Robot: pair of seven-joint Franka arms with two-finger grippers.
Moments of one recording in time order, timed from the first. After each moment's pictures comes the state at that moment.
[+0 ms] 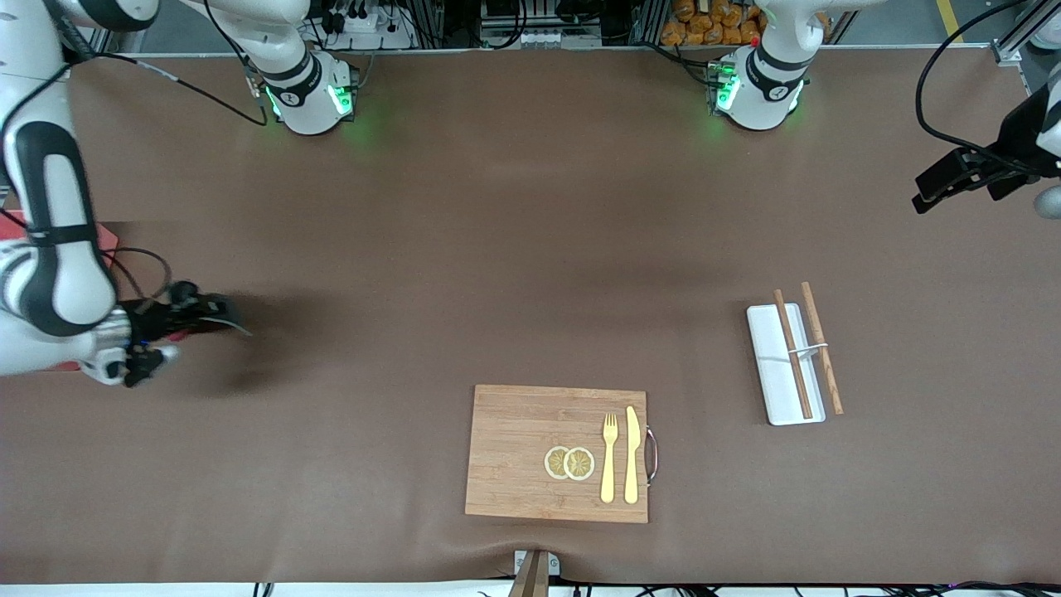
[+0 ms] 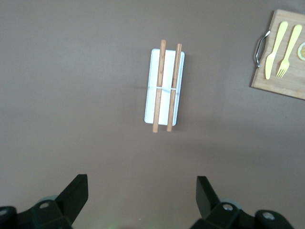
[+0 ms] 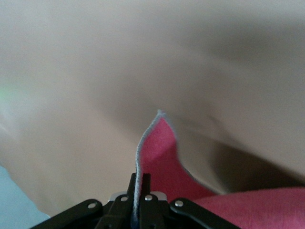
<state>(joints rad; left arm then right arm) 0.03 -0.04 -0.08 -1.54 0.02 1.52 -0.23 -0.19 0.60 0.01 -1.59 0.31 1.64 -0.71</state>
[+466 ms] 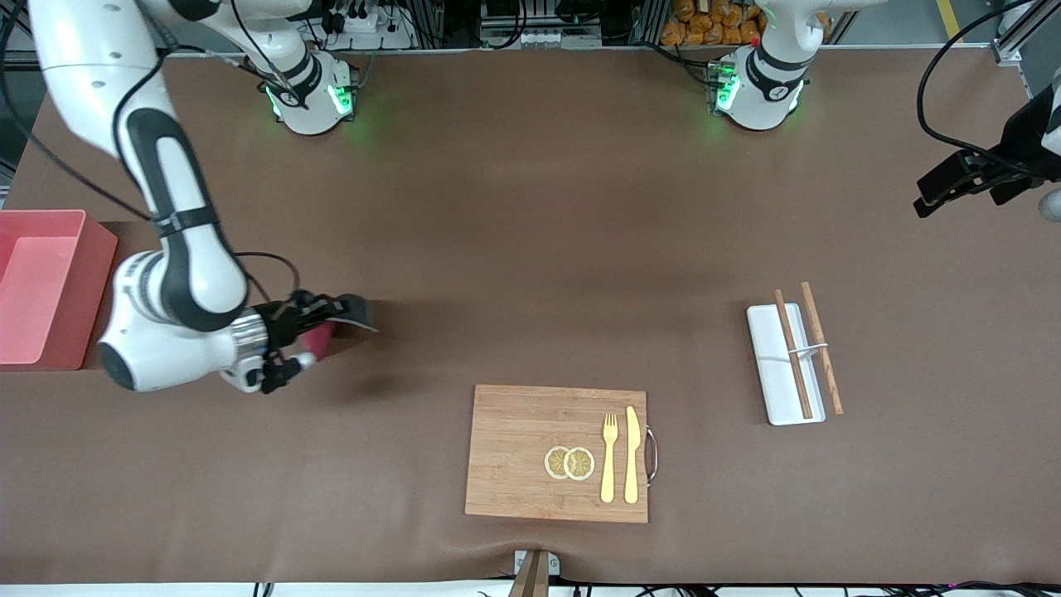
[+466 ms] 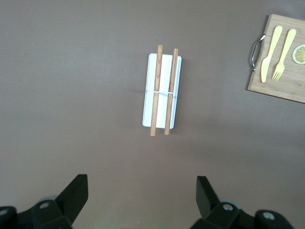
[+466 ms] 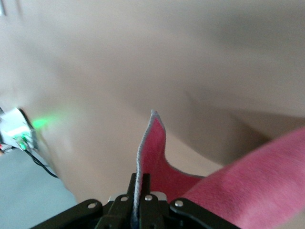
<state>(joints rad) 0.01 -0.02 -0.07 -1.52 0.02 1.52 -0.23 0.12 0.58 0.02 -1.55 0.58 1.64 -0.42</state>
